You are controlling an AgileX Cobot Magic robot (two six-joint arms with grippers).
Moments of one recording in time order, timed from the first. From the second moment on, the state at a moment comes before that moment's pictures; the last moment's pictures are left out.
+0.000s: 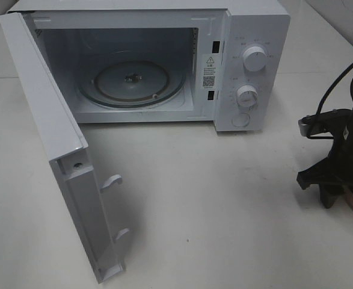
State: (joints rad) left arm 0.03 0.00 -0.52 -0.10 1.08 0.04; right arm 0.12 1.85 -0.86 -0.26 0.58 0.18
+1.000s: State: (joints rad) left arm 0.03 0.00 -0.52 -0.10 1.08 0.04; right arm 0.12 1.85 -0.87 -0.31 0.62 0.21
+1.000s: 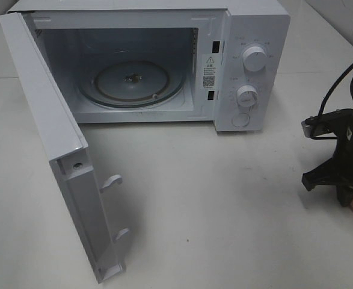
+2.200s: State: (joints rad) left arm 0.03 0.00 -0.52 -0.10 1.08 0.04; right arm 0.30 1.60 -0.80 -0.41 0.84 0.31
